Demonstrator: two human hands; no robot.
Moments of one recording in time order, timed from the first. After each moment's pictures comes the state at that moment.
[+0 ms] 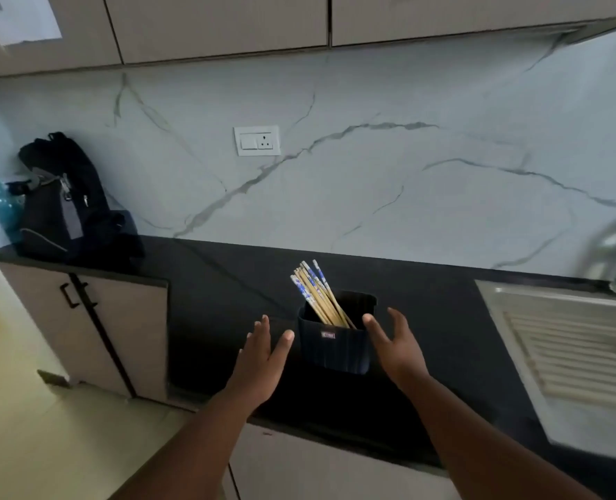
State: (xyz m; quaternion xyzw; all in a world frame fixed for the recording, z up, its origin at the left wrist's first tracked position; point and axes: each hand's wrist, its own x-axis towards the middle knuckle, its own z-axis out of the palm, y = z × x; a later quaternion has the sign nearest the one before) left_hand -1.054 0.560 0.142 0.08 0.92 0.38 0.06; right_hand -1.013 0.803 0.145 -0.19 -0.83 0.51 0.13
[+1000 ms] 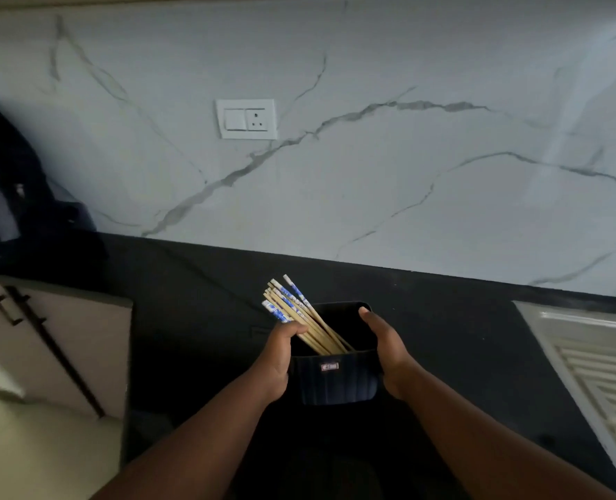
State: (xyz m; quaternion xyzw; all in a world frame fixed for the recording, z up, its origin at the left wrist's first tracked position) left_hand -1.218 0.610 0.138 -0.10 0.60 0.76 0.24; right_hand -1.176 0.785 0.139 -0.23 -0.58 0.78 0.00
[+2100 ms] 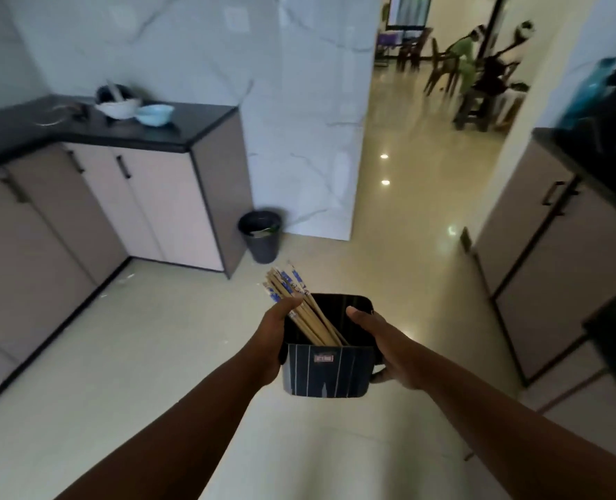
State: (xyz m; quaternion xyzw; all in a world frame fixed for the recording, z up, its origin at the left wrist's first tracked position) left_hand -0.586 0.353 0.101 -0.47 0.38 0.73 -0.31; right_hand -0.781 0.412 0.096 0.30 -0.65 0.34 -0.61
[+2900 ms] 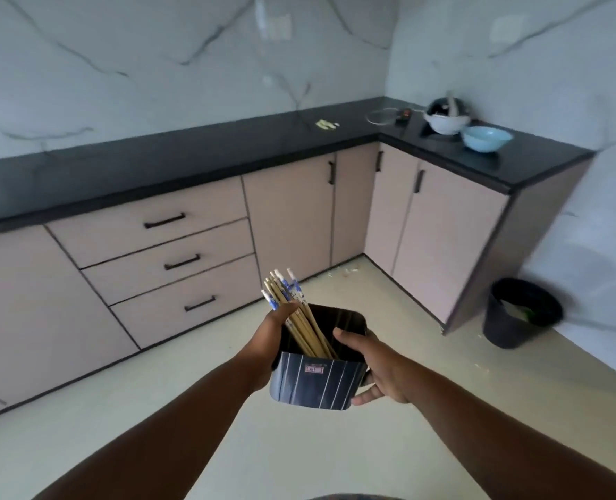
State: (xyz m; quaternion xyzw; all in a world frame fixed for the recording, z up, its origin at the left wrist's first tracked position) left_hand -0.143 0.241 0.093 -0.64 0.22 0.50 -0.54; right_hand -0.316 0.136 0.071 0.52 -0.48 0.03 -0.71
